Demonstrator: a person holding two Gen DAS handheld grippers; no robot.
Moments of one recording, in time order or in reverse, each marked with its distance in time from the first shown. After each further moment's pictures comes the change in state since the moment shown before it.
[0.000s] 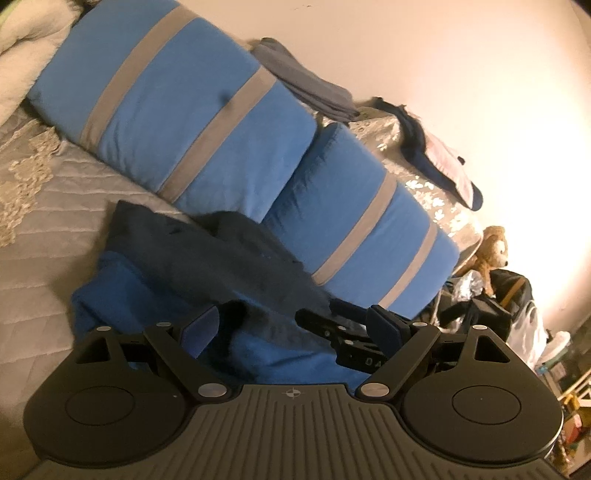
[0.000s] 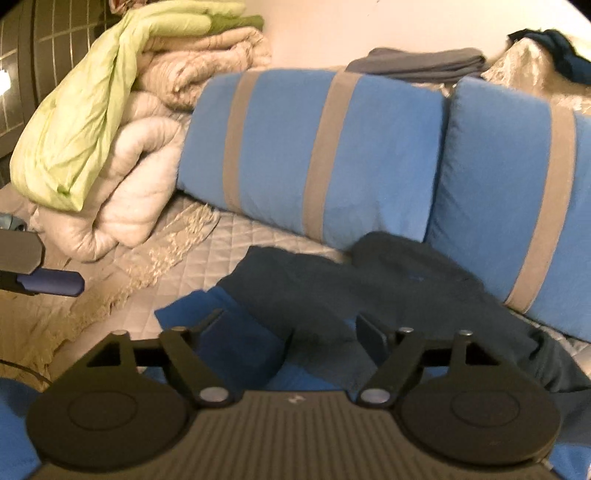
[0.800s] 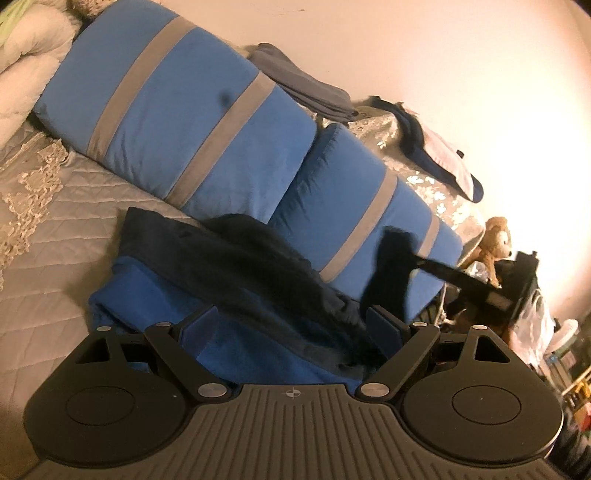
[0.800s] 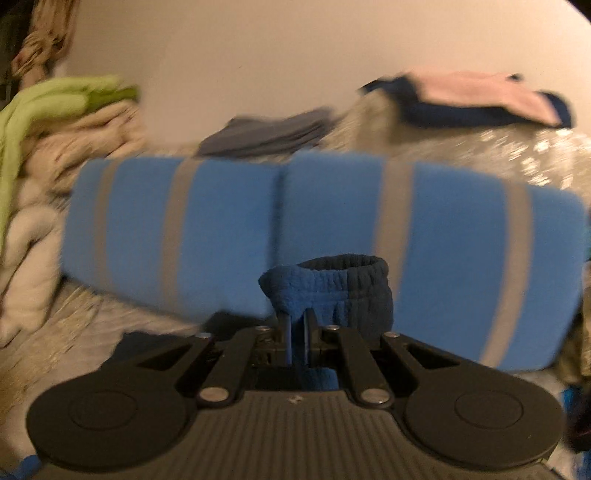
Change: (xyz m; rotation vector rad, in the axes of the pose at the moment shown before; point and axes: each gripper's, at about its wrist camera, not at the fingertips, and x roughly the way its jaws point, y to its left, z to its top) left arm -0.016 0.009 -0.013 0.027 -0.005 0.041; right arm -0.039 -0.088 0.049 0.106 -0.120 -0.279
